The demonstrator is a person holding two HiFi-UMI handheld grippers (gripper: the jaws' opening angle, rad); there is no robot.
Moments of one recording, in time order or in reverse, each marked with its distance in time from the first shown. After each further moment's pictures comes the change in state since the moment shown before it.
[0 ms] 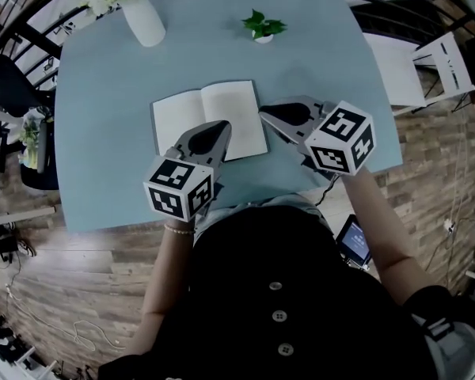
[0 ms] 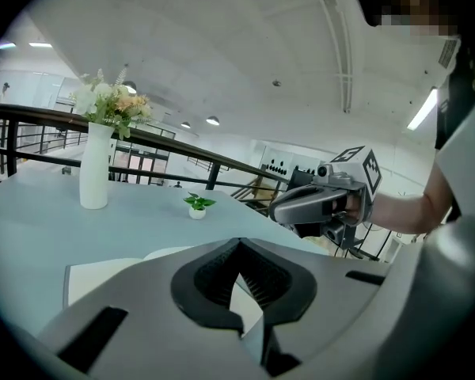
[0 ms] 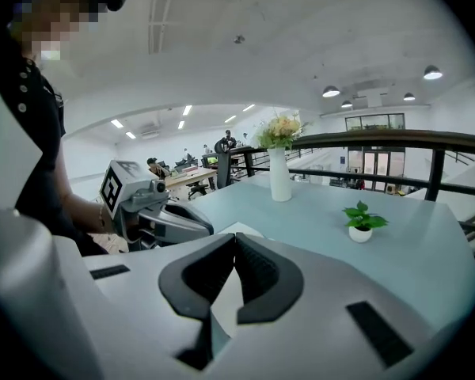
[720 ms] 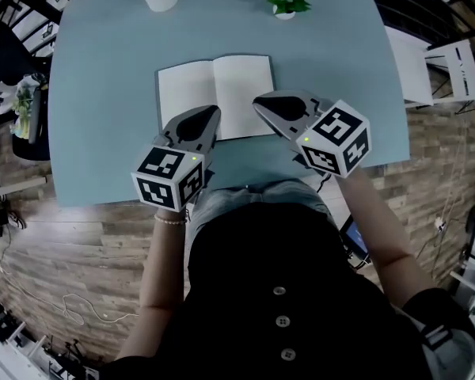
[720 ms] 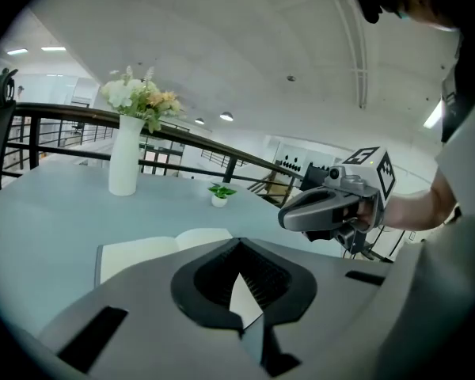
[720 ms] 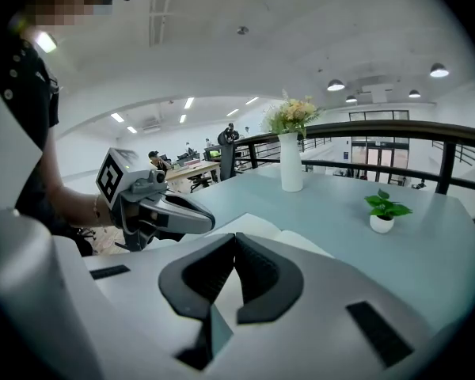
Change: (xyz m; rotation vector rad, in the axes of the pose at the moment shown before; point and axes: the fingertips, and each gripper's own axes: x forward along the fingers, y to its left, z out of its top) left arm -0.030 0.046 -0.030 -0.046 0.046 0.095; right arm 0.052 0.025 -0.021 -0.006 0.050 0.017
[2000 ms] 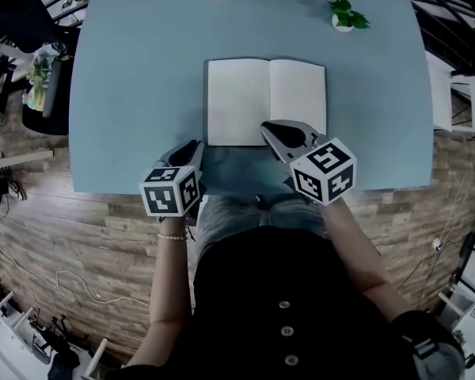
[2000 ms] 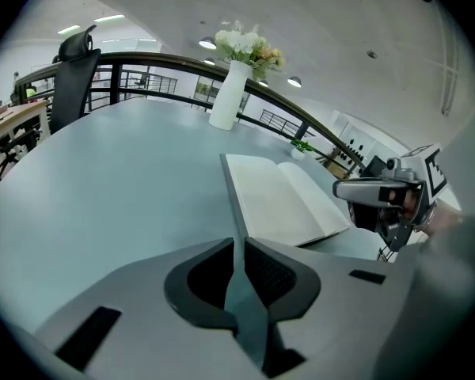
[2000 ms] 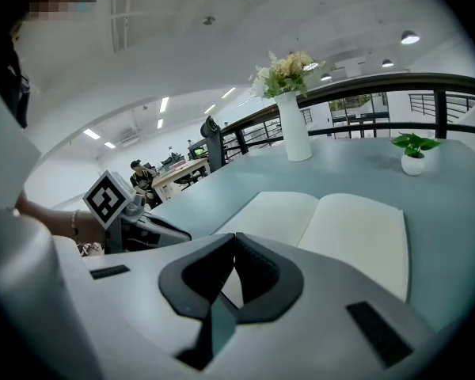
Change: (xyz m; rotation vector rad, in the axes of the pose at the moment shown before) left arm -0.090 0.134 -0.143 -0.321 0.283 0.328; right arm 0.107 0.046 -0.040 0.207 0.039 -0.053
